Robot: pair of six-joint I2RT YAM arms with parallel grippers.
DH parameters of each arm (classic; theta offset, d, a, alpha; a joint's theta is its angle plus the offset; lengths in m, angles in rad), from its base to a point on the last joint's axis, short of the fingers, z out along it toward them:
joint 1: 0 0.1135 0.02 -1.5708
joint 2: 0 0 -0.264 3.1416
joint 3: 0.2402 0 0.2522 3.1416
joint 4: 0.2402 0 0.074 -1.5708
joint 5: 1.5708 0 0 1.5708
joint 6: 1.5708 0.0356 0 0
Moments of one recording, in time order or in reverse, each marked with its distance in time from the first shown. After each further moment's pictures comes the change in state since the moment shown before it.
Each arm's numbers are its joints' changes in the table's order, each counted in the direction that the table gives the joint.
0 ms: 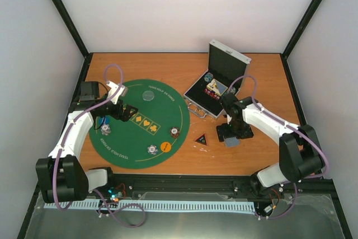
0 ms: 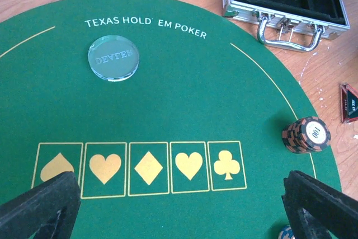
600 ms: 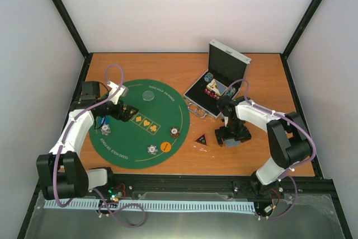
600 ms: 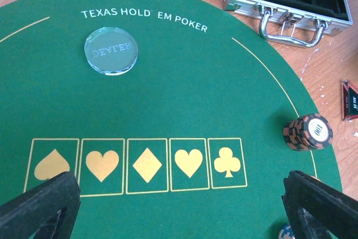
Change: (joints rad) left arm 0.000 0.029 0.000 0.000 0.003 0.001; right arm -0.002 0.156 0.011 0.008 -0.015 -0.030
